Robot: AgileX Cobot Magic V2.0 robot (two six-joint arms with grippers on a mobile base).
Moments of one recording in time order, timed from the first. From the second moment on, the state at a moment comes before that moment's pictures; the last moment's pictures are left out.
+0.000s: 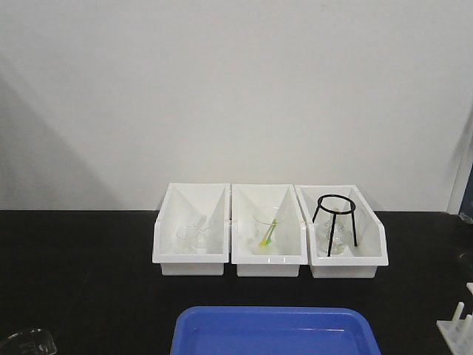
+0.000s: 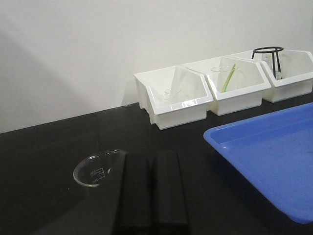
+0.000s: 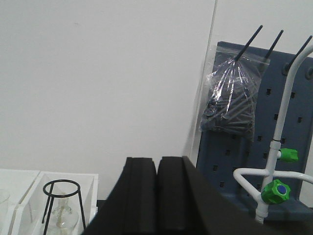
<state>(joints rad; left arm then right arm) -0.26 -0.01 0.03 -0.18 0.09 0.24 -0.35 0.63 -0.47 -0.58 -0.32 0.43</state>
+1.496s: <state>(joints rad) -0.15 -0.01 0.03 -0.17 0.09 0.23 -0.35 0.63 -0.47 -0.58 -0.32 0.43</state>
